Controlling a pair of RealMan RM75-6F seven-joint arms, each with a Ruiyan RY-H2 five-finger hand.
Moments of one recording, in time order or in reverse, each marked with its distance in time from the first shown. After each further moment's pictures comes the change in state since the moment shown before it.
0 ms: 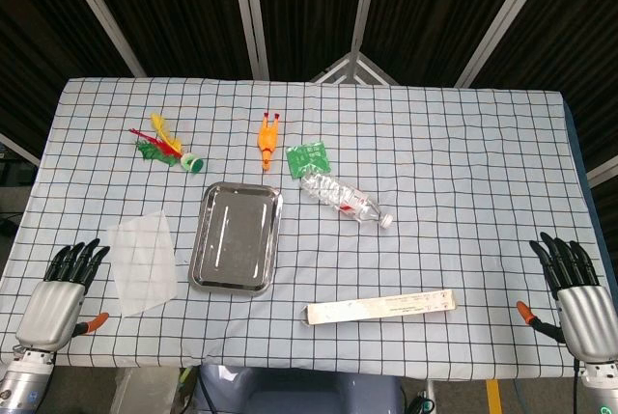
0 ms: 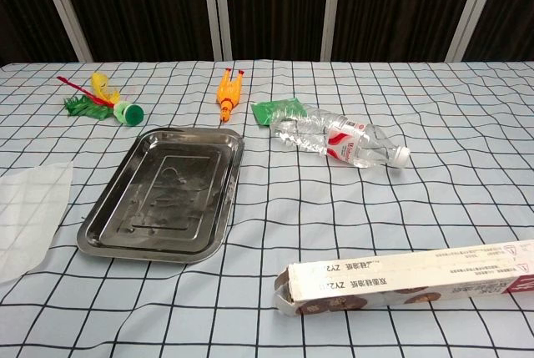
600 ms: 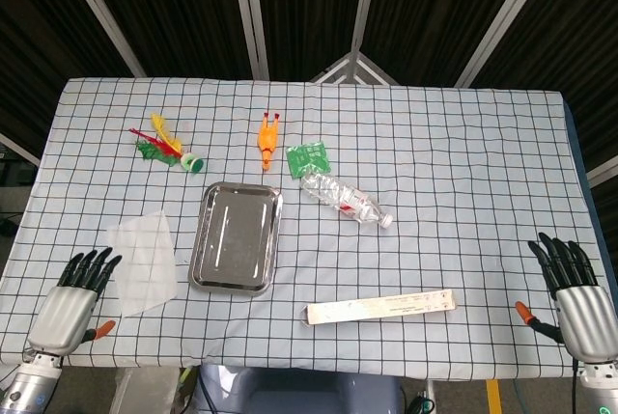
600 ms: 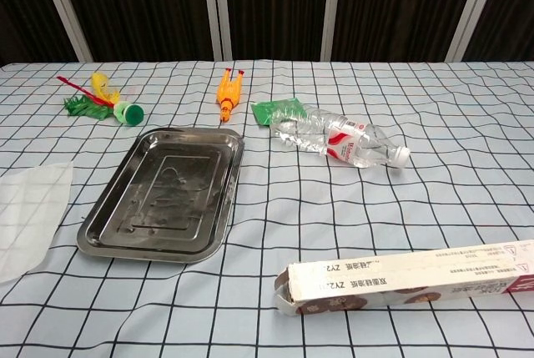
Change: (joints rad) left arm -0.010 -0.021 0.034 0.032 0.019 -0.051 0.033; right arm 0.001 -0.002 0.000 -0.001 0.000 -0.002 -0.004
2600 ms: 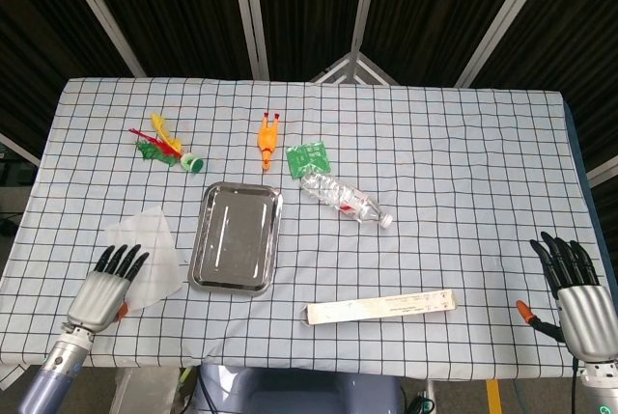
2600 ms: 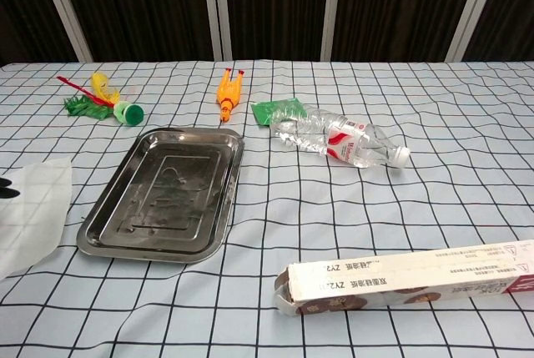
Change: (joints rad) left arm -0.118 -0.193 -0.029 0.297 -0.073 -0.177 0.068; right arm -0.001 -0.001 0.002 -0.004 0.006 -0.001 0.005
